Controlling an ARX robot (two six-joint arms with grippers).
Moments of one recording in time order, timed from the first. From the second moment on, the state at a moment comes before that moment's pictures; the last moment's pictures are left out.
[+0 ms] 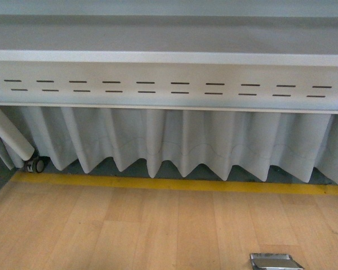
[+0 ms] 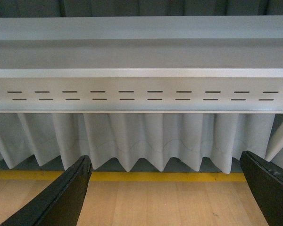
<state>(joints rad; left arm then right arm) 0.00 0.01 0.01 0.00 0.00 0.00 0.00 0.00 0.01 0.00 0.00 -0.01</state>
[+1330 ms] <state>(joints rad) 0.00 0.01 0.01 0.00 0.00 0.00 0.00 0.00 0.01 0.00 0.00 -0.01</state>
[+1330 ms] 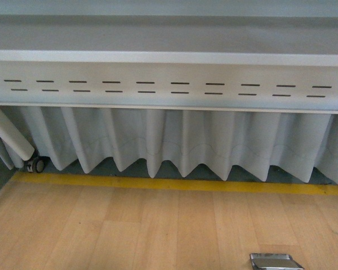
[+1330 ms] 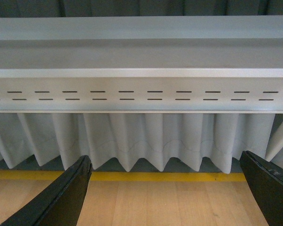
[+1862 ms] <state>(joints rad) 0.00 0.01 0.01 0.00 0.00 0.00 0.00 0.00 0.01 0.00 0.00 -0.01</state>
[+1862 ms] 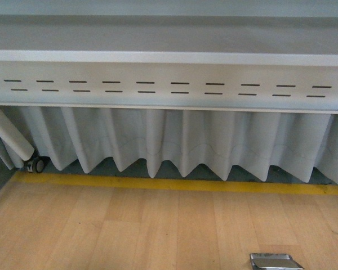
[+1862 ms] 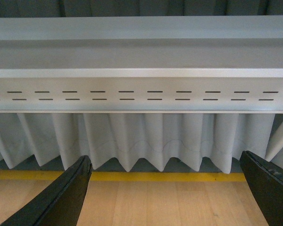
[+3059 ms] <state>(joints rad) 0.00 0.01 0.01 0.00 0.00 0.00 0.00 0.00 0.01 0.00 0.00 -0.01</state>
